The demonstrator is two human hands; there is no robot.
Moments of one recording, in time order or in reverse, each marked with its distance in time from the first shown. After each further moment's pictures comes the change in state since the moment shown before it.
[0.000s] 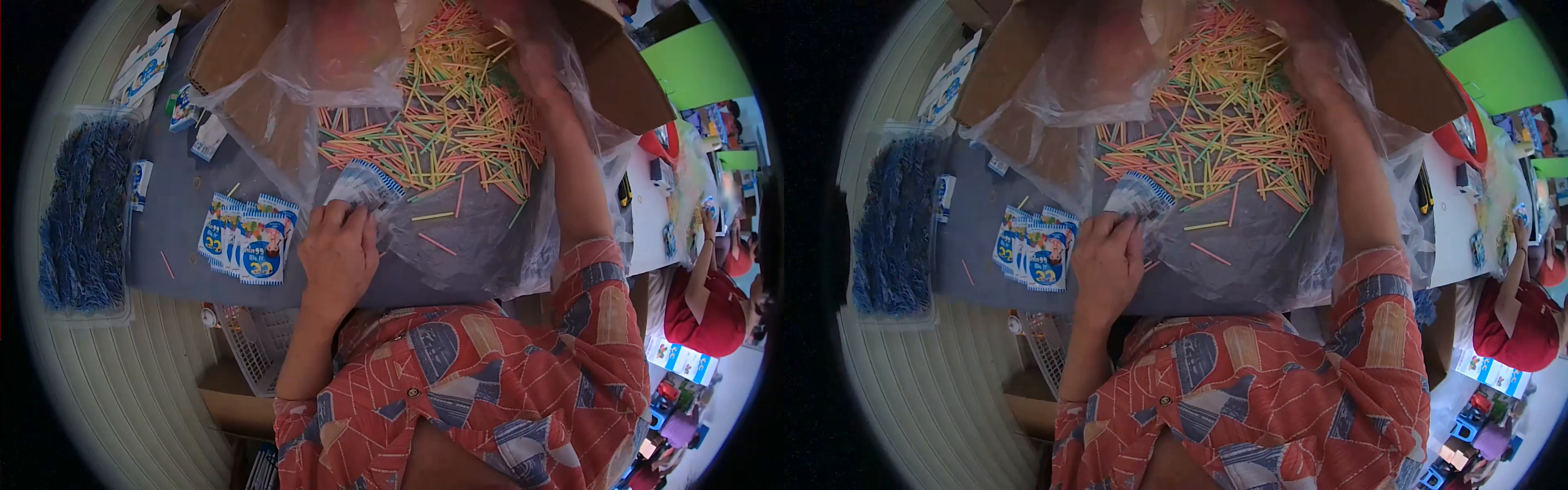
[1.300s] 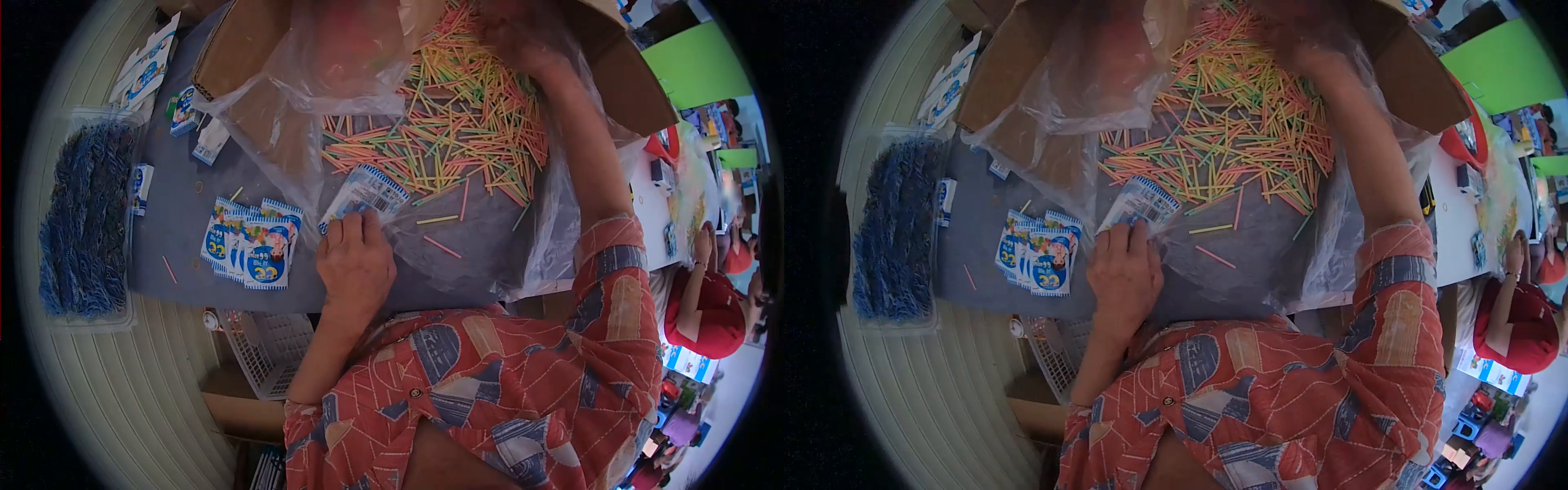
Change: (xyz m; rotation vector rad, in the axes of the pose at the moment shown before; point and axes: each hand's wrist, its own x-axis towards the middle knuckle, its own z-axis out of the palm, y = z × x) left_hand -0.009 0.017 0.008 0.178 -0.064 0.012; right_hand 0.041 0.030 -0.026 0.584 -0.464 0.112
